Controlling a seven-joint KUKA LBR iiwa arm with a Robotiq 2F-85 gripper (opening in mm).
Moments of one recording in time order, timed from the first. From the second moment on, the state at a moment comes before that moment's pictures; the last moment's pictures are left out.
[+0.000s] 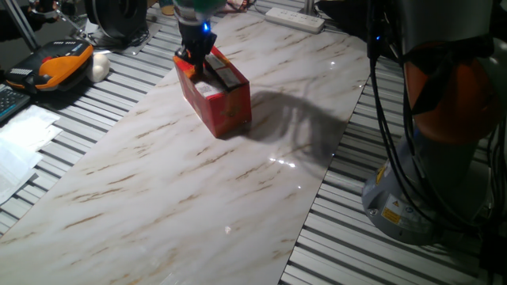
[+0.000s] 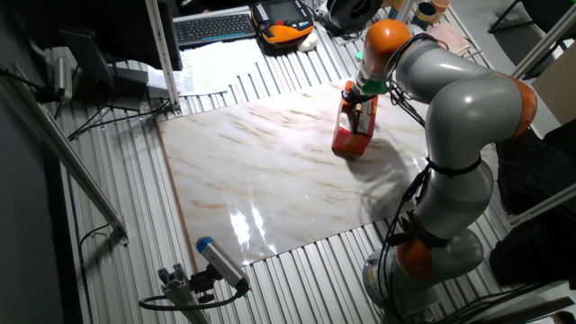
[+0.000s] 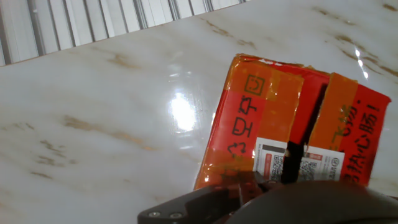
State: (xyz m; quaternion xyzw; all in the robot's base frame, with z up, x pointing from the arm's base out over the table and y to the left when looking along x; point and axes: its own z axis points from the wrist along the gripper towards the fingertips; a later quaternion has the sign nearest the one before) arm 0.596 -0.078 0.177 0.12 0.99 -0.02 0.06
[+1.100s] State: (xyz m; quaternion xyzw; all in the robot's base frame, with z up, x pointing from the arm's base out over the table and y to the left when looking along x) arm 0.593 -0.089 0.232 0.12 0.99 0.01 0.04
